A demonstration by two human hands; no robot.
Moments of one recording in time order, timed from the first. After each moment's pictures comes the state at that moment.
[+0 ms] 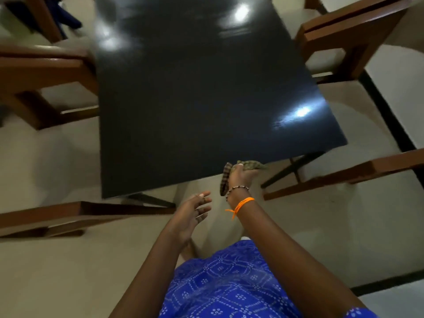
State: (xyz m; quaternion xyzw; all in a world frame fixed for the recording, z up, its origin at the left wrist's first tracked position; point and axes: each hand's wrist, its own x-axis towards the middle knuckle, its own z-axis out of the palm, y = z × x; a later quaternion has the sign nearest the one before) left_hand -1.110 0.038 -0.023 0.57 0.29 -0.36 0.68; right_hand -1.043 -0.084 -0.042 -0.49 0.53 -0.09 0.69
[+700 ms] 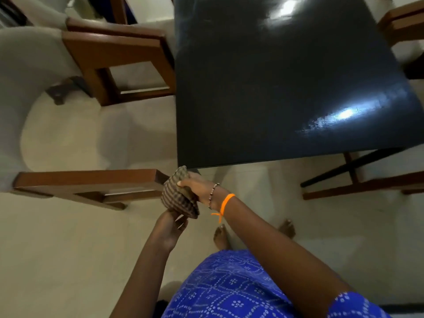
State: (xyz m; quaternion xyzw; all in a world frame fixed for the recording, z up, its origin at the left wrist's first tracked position) left_hand -1.174 0.255 -0.047 0.49 0.45 -0.21 0.72; right_hand -1.089 0.158 -0.029 -0.57 0.13 0.46 0.67
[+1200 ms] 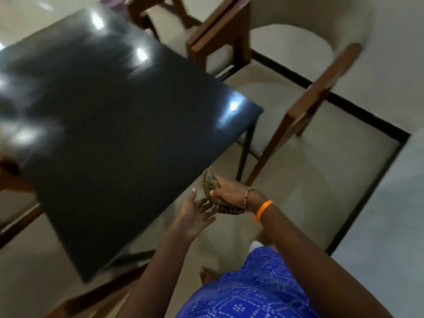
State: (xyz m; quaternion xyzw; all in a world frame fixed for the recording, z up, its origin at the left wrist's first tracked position) left_hand -1.087 -0.008 -0.009 0.53 0.21 -0.55 0.61; right_hand -1.133 -0.136 0.033 -0.78 0.24 0.24 0.52
